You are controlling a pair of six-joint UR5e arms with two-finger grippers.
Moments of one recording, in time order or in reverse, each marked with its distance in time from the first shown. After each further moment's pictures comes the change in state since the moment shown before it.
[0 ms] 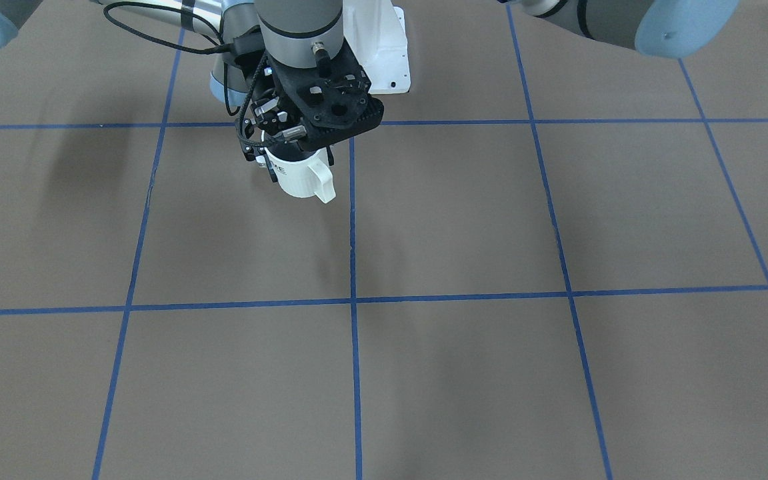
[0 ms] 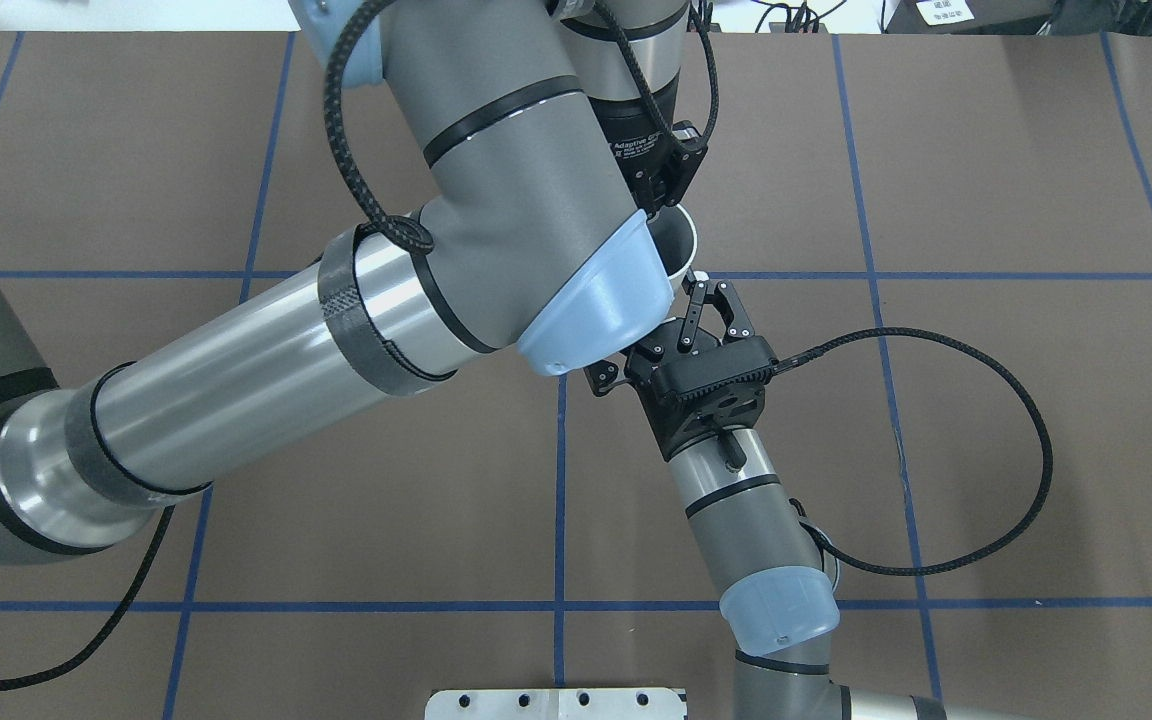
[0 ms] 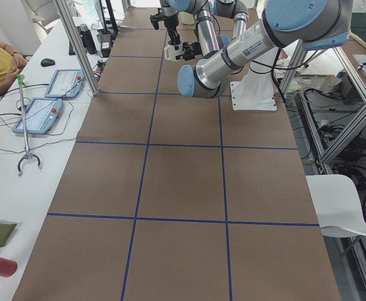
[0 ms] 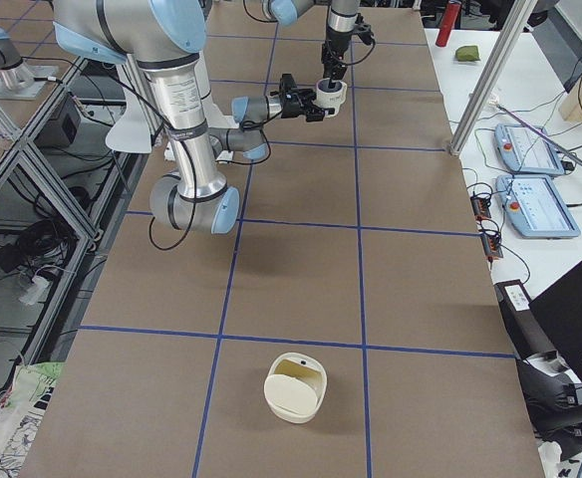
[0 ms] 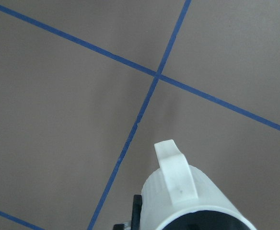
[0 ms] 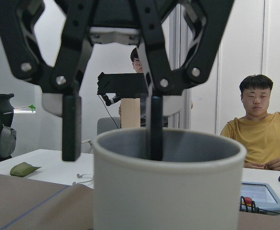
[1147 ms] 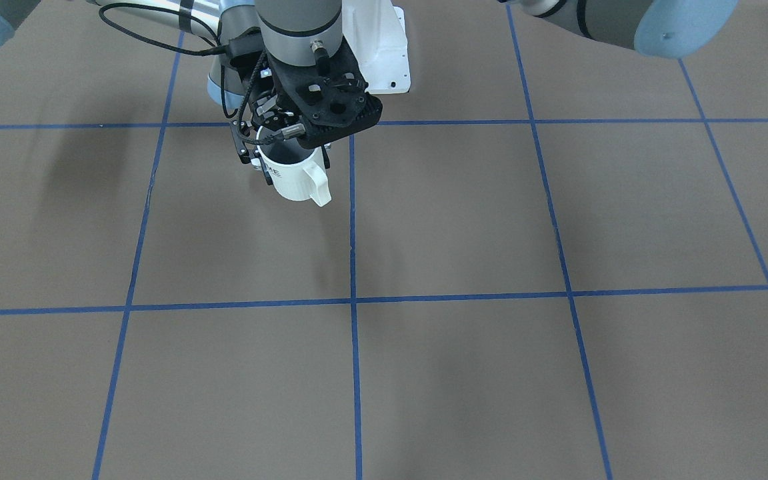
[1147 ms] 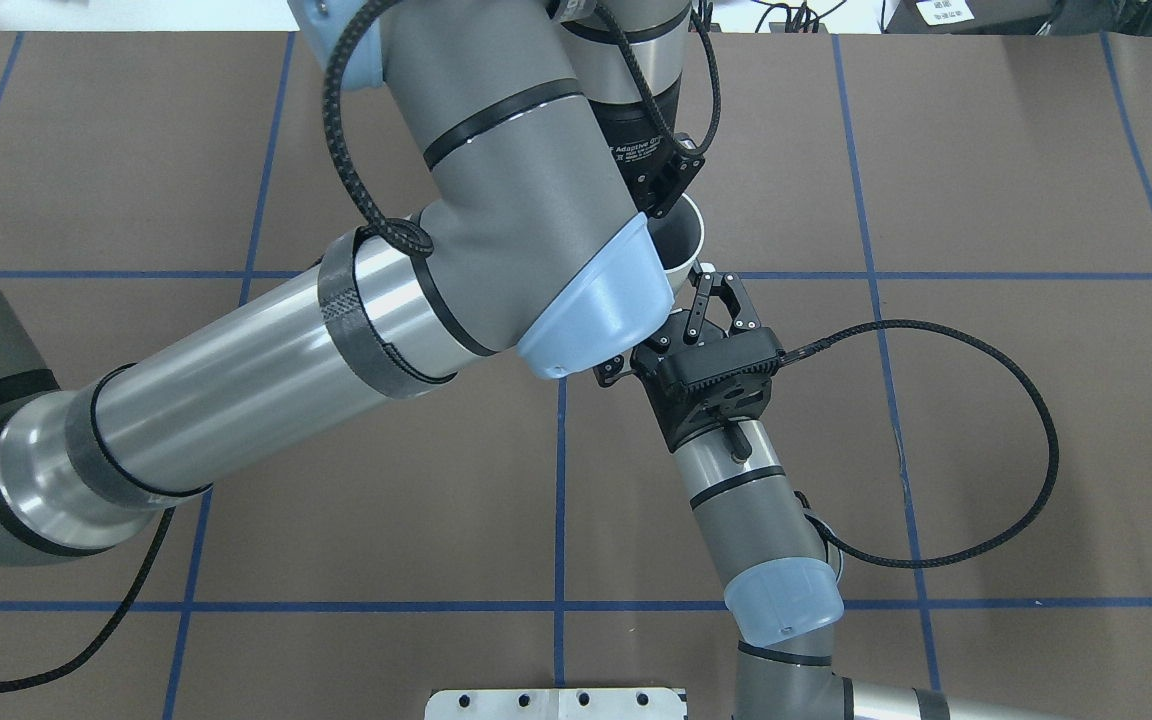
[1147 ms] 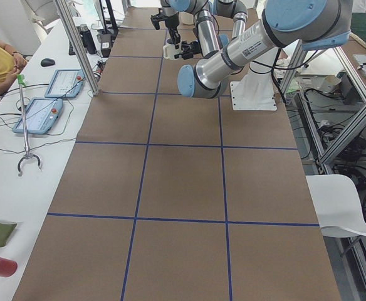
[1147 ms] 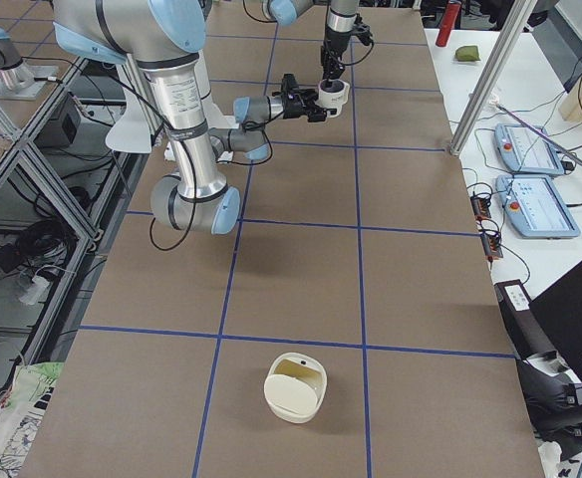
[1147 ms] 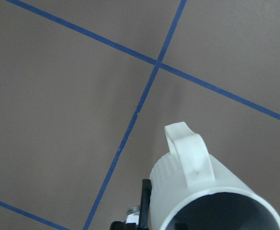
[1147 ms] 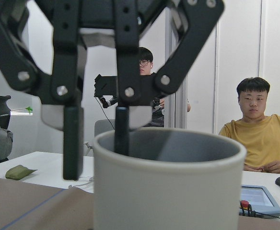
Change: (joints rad) left arm 0.002 0.000 -0.003 0.002 -0.007 -0.001; right arm 0.012 -0.003 0.000 0.003 0.001 0.001
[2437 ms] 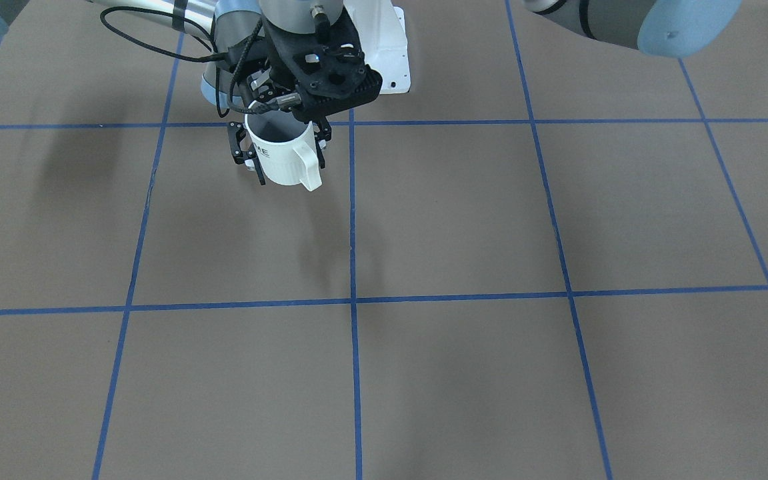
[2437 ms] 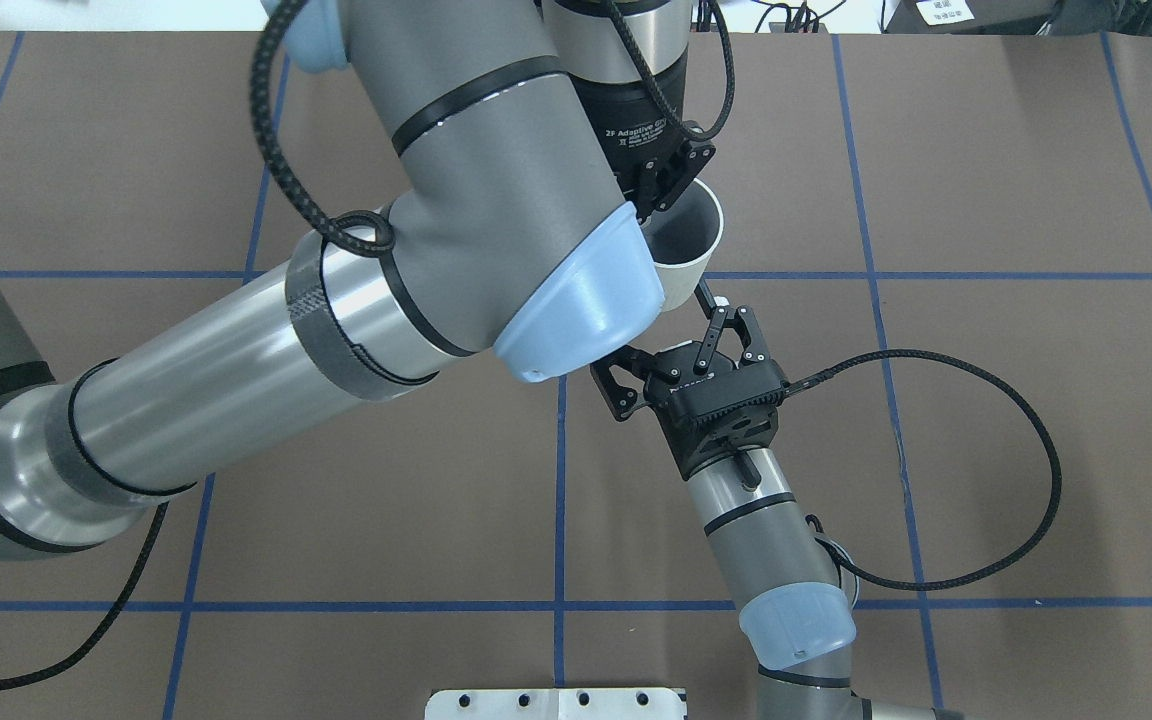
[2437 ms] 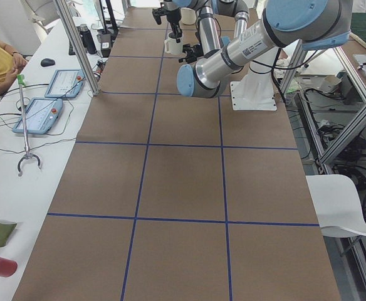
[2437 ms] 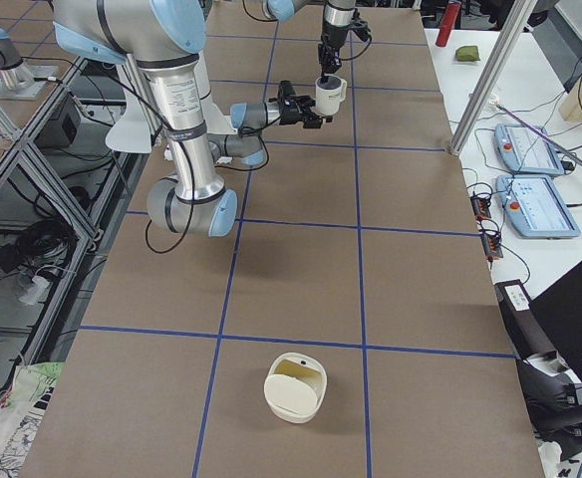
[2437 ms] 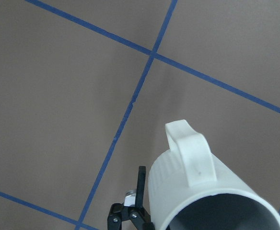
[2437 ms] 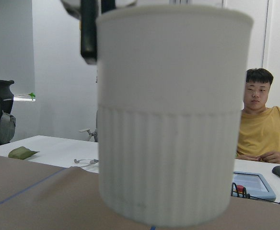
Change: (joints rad) left arm -0.023 0.003 -0.078 0.006 -0.027 -0.003; right arm -0.033 -0.047 -0.010 0.009 -0.006 0.006
